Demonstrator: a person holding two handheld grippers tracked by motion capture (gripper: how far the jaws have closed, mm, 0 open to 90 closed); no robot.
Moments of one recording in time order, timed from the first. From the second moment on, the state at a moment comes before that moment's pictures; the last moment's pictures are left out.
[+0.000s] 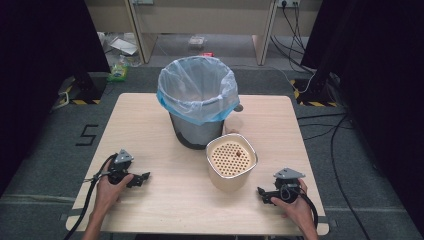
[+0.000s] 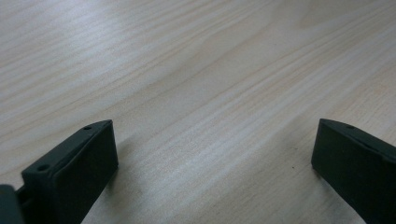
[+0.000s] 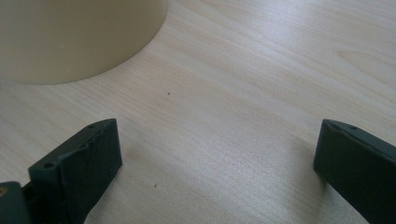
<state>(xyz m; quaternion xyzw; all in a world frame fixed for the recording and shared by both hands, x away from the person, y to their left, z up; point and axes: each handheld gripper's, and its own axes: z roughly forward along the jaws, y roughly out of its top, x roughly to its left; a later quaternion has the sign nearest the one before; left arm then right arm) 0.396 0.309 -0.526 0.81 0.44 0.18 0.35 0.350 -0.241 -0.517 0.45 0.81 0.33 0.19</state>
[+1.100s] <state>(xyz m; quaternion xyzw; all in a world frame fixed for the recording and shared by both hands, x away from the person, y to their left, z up) 0.396 0.309 -0.526 0.81 0.44 0.18 0.35 0.390 -0.253 -0.448 0.47 0.76 0.38 0.24</state>
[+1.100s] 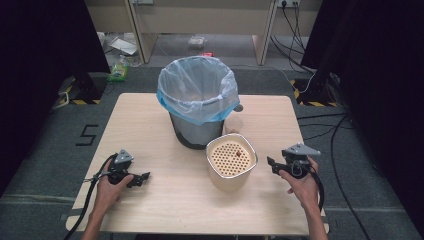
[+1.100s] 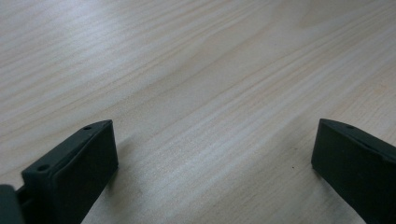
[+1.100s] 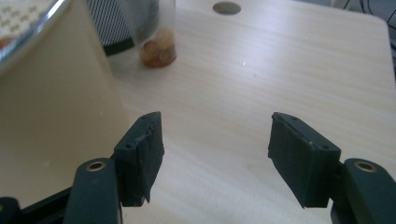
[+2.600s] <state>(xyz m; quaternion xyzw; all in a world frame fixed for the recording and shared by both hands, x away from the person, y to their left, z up) 0.396 0.309 -0.526 0.81 0.44 0.18 0.35 0.540 -0.174 -0.404 0.44 0.79 0.38 0.20</state>
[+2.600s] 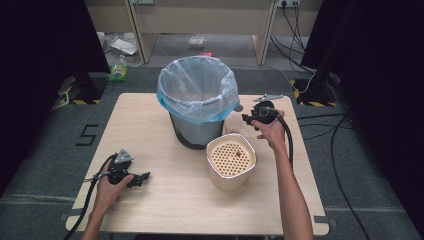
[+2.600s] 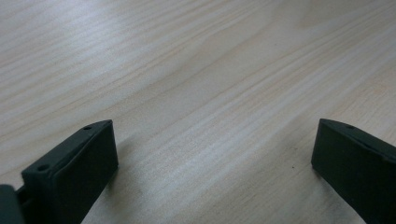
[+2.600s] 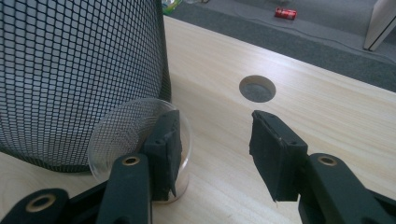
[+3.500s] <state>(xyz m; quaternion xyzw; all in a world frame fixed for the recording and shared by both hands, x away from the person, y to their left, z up) 0.396 0.309 -0.526 0.81 0.44 0.18 0.35 0.551 -0.150 -0.423 0.38 0.84 0.34 0.18</state>
